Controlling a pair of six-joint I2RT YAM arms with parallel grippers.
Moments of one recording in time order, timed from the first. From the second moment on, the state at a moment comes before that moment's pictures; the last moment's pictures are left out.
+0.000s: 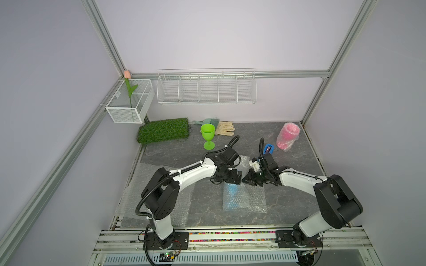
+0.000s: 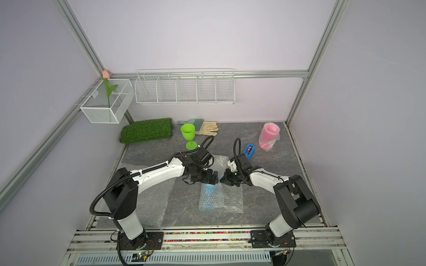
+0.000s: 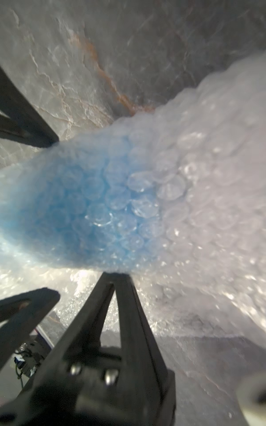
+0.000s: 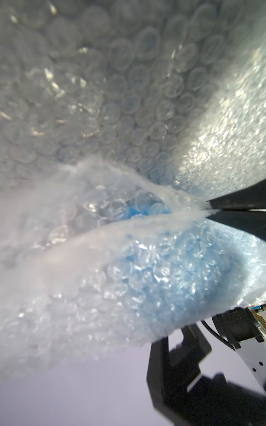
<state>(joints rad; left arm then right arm) -0.88 1.78 1.34 -0.75 0.18 -0.55 0.48 1.56 0.75 -0.21 -0.58 0.75</state>
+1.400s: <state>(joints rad) -0.70 1.79 1.06 -0.42 0.45 -0.62 0.59 1.47 0.83 -0.54 -0.49 0.62</state>
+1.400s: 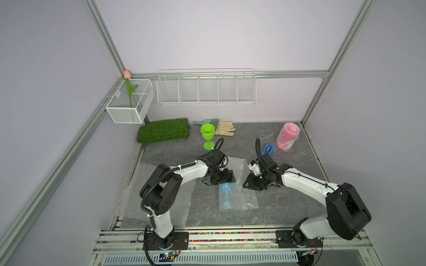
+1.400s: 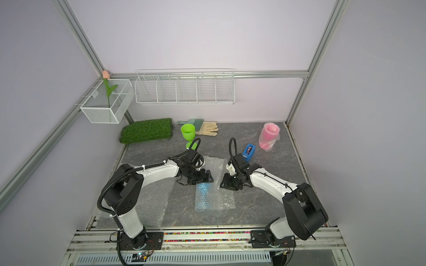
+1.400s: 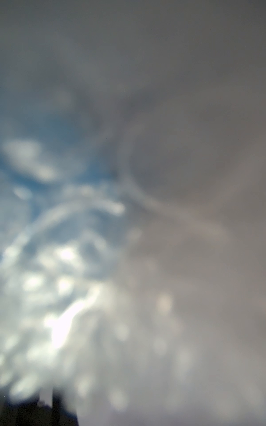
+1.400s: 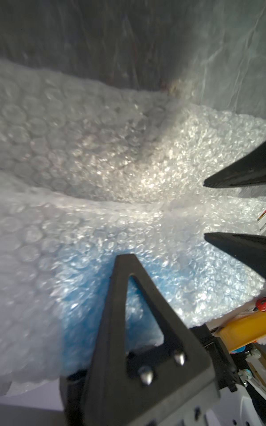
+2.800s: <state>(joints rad) -0.67 1.78 1.04 -0.38 0.41 -0.65 0.54 1.92 1.11 -0.33 -0.68 0.67</state>
